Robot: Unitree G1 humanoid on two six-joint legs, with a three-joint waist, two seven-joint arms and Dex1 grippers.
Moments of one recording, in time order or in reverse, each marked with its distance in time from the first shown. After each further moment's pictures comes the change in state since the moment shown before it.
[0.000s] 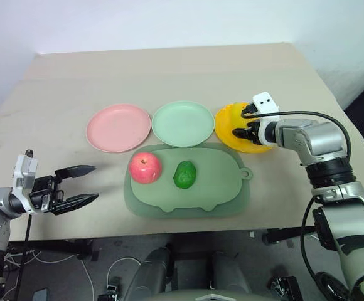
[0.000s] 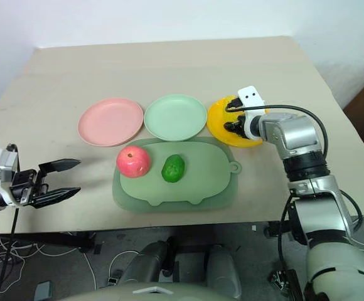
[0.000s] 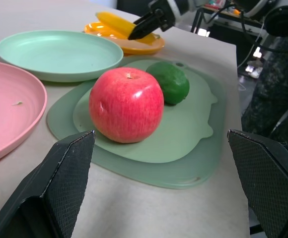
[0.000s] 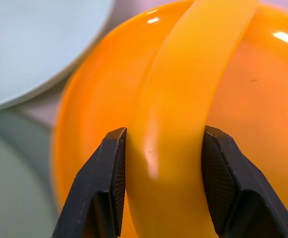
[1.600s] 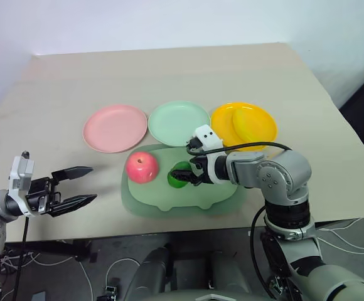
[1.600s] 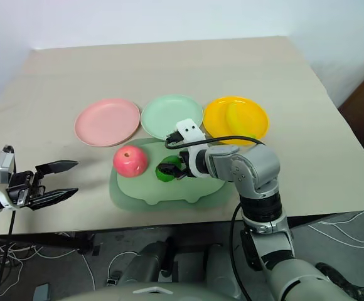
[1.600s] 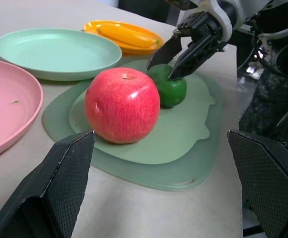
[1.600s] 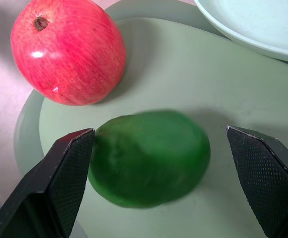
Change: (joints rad) left arm 0.025 0.001 0.029 -0.030 0.001 0.035 0.009; right arm 0.210 0.421 -0.057 -0.739 0.192 0.663 -0.186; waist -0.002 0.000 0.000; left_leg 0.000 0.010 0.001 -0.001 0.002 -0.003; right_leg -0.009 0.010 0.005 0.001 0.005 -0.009
